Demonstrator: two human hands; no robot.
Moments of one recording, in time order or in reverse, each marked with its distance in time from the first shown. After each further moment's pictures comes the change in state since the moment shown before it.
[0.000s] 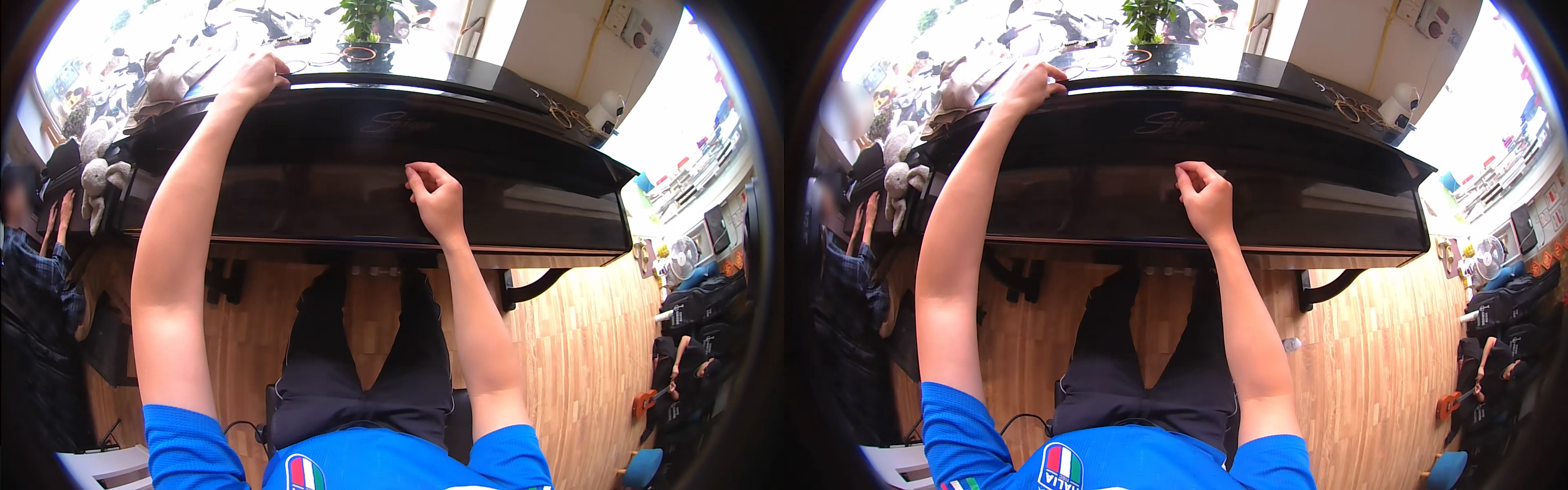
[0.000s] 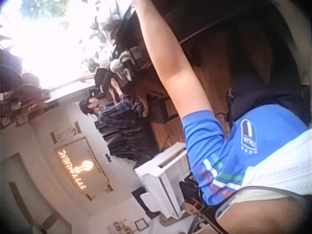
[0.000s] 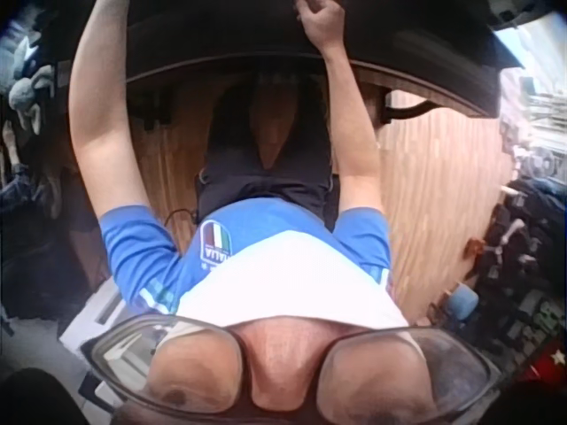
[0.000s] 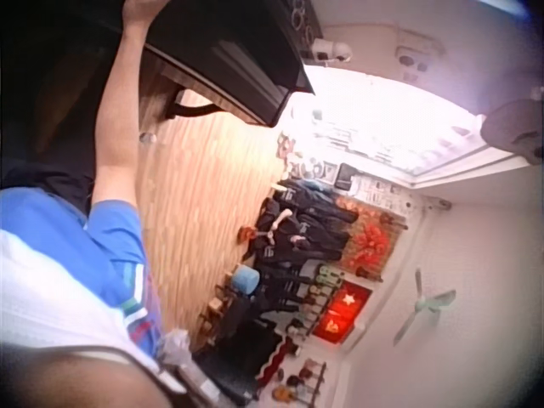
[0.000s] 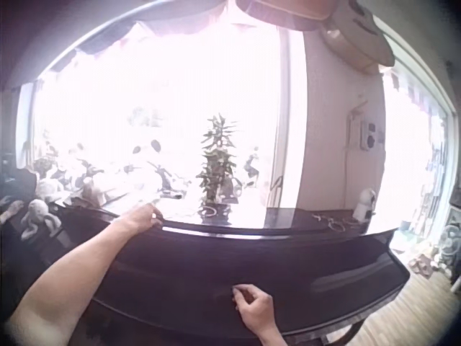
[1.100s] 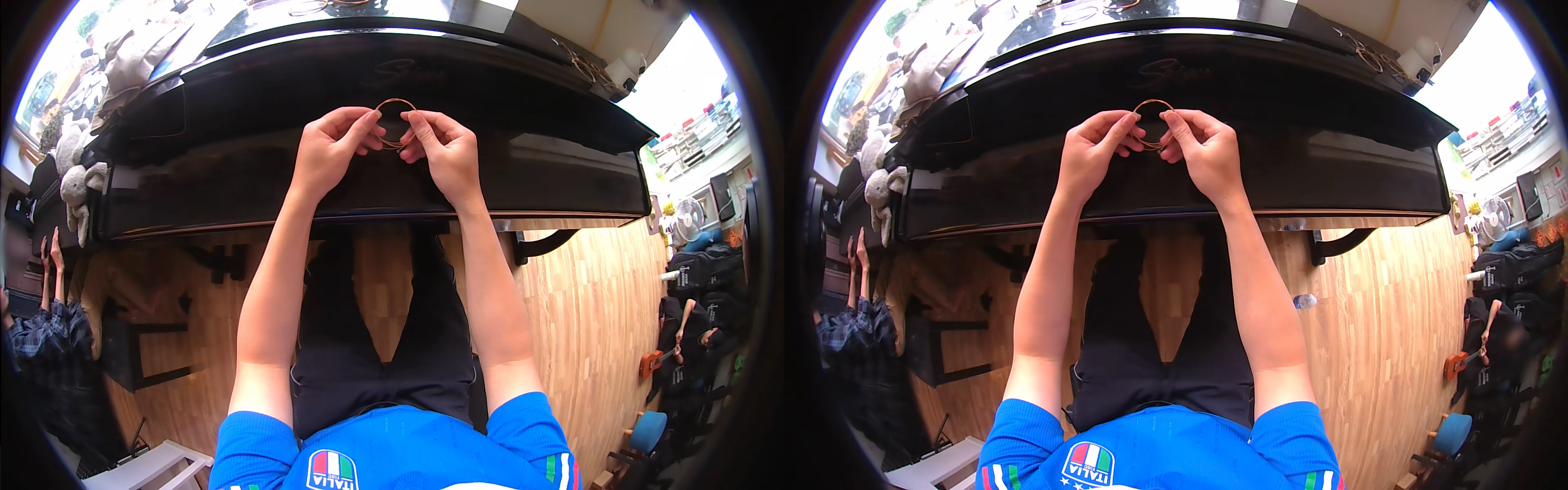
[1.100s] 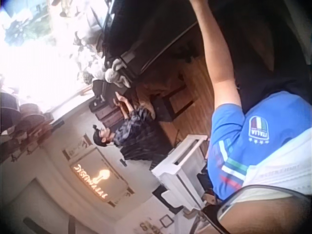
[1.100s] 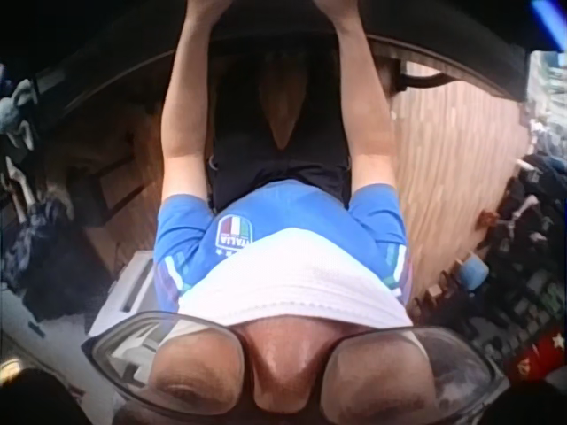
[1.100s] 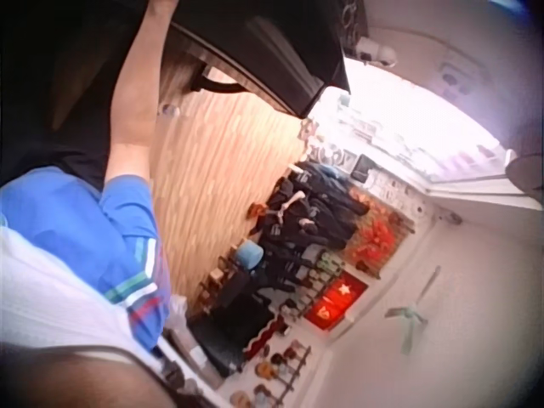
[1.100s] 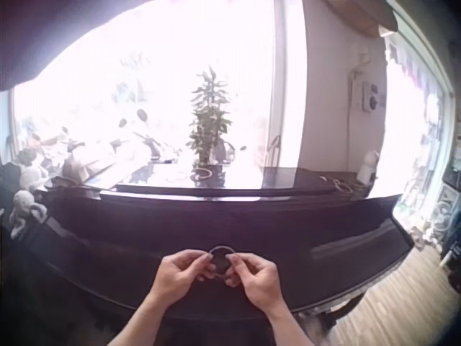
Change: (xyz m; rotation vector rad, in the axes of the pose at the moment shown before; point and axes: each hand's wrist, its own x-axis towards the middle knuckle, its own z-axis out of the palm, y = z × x) left_hand -0.145 0.123 0.100 -1.448 -0.068 -0.108; right_hand 0.005 -0.014 0.021 0.293 -0.100 0.112
